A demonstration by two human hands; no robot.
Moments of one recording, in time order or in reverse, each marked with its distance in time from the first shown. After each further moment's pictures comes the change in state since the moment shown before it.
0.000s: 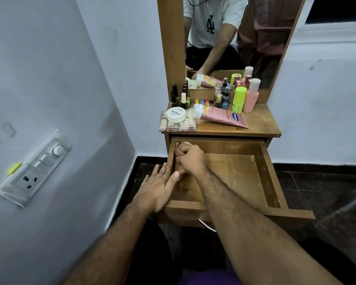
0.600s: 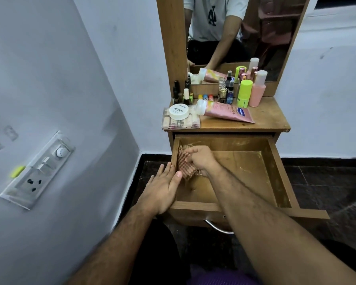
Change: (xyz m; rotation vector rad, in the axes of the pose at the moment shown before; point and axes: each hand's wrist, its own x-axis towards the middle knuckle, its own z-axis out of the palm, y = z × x) left_hand 0.003 -0.004 0.004 -0.068 0.001 0.014; right_hand 0.020 0.019 0.003 0.442 -0.212 0.163
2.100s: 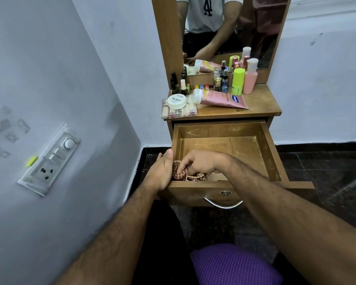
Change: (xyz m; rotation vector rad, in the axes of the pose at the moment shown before) left_hand 0.002 -0.004 0.001 -0.285 0.131 -0.101; right_hand -0.088 -0.018 -0.024 -0.807 -0.571 -0.204
